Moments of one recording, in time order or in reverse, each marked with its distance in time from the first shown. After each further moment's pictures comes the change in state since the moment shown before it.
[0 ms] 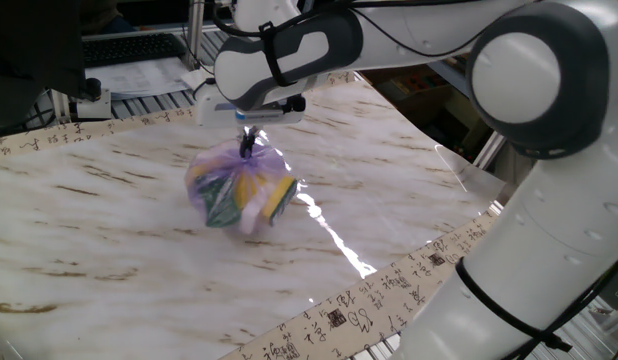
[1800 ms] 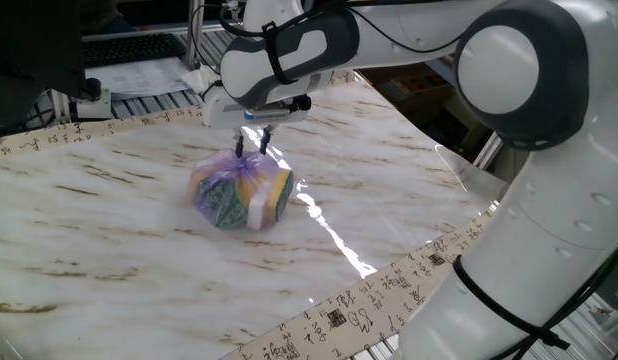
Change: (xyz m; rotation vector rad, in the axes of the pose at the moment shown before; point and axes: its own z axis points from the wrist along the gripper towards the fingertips) arm -0.009 -0.013 0.009 -0.009 0.005 -0.080
